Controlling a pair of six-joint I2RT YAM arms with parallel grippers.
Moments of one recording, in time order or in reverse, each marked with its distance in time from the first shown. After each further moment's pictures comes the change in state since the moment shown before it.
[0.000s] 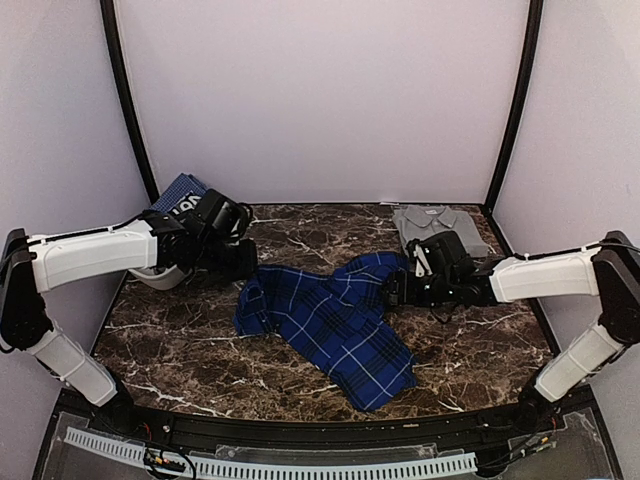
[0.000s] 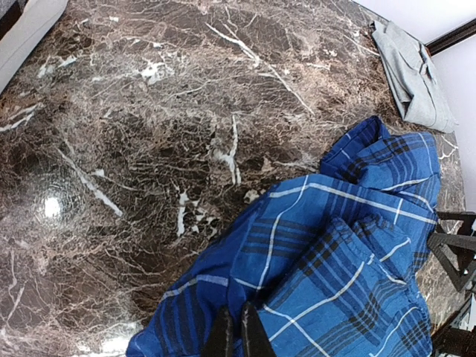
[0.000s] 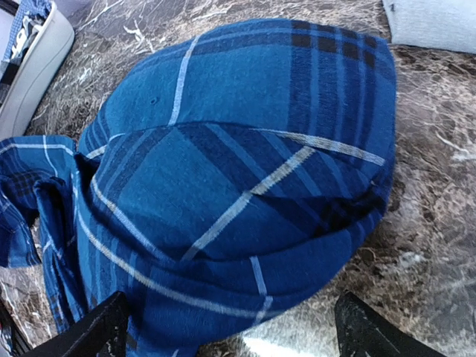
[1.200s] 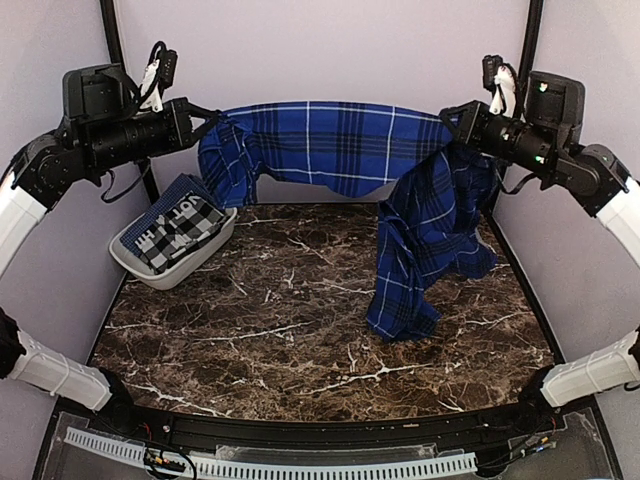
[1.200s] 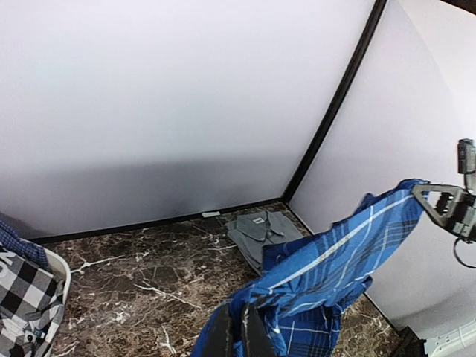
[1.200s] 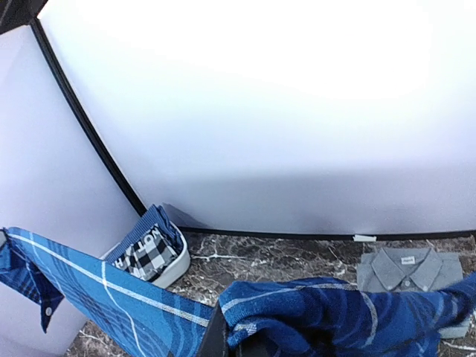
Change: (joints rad) left arm 0.009 -0.249 0.575 -0.085 0.014 0.375; right arm -0.014 -0.278 0.789 -0.410 0.212 -0.211
